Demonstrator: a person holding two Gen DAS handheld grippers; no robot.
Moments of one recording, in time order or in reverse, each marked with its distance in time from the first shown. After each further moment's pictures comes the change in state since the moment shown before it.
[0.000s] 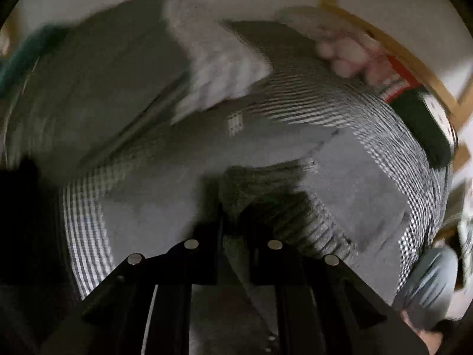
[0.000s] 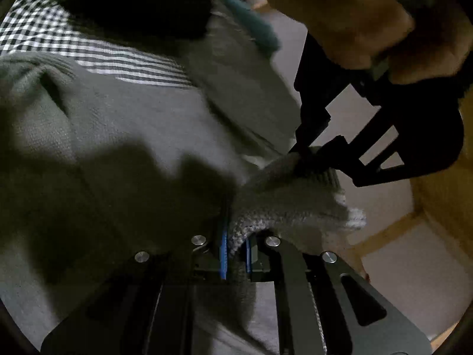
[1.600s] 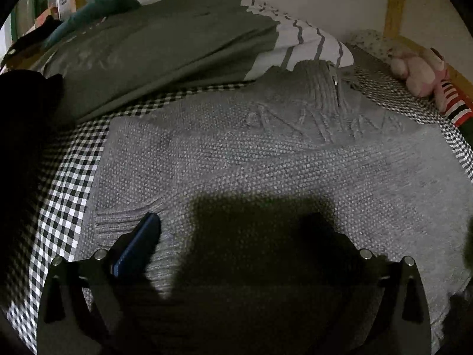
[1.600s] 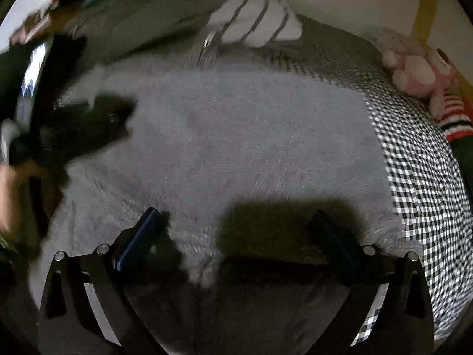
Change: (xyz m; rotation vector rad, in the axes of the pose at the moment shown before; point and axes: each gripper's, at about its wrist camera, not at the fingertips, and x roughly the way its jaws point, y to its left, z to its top) left arm 0.111 0.014 -0.070 -0.163 -0.189 0.247; right arm 0.050 -0.113 -0.171 0.856 0.422 0.447
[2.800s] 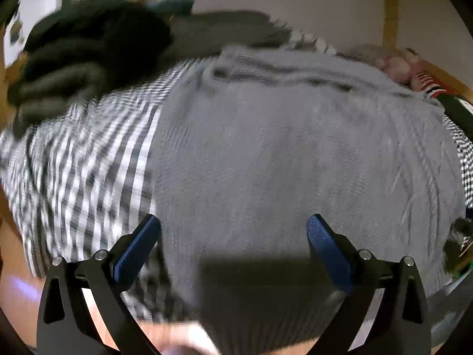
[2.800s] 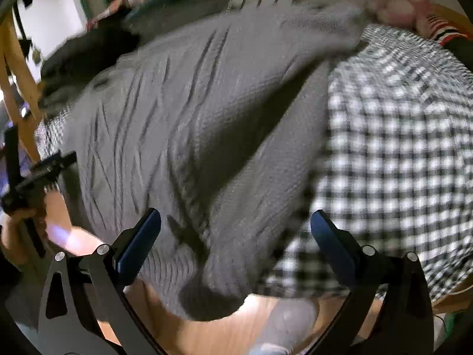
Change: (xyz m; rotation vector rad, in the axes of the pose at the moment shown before) left arm -0.176 0.042 -0.280 -0.115 -0.086 0.061; right arm -0.060 -0.026 -0.230 0.096 -0.095 0.298
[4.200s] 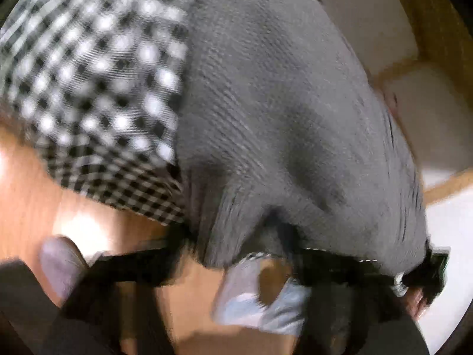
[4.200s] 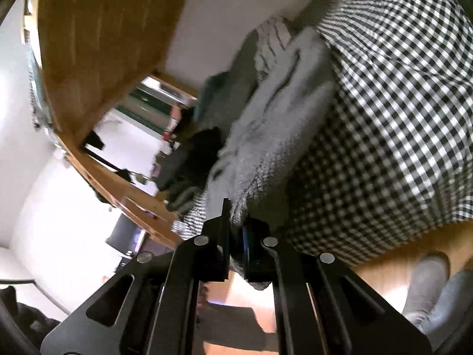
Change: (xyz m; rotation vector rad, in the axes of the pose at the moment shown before) left arm 0.032 0.040 -0.078 -0.518 0.339 -0.513; right arm -0.138 -0.088 -0.058 0.528 -0.307 0.668
